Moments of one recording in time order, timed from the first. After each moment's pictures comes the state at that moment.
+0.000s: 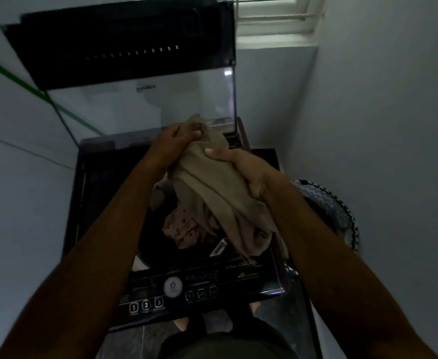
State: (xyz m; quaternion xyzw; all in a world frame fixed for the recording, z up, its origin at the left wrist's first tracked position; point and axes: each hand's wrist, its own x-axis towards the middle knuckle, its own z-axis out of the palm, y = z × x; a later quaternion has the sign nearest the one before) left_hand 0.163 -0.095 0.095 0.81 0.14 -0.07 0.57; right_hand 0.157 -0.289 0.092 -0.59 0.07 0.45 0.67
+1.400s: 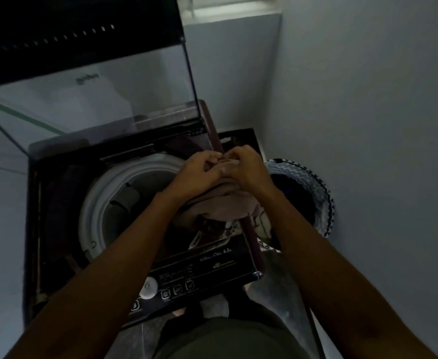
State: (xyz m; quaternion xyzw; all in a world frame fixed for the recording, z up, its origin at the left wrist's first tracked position) left_hand 0.144 -0.209 0.004 0.87 -0.02 -0.15 0.47; right_hand 0.155 -0.376 -0.006 -0.91 -0.02 0.07 0.40
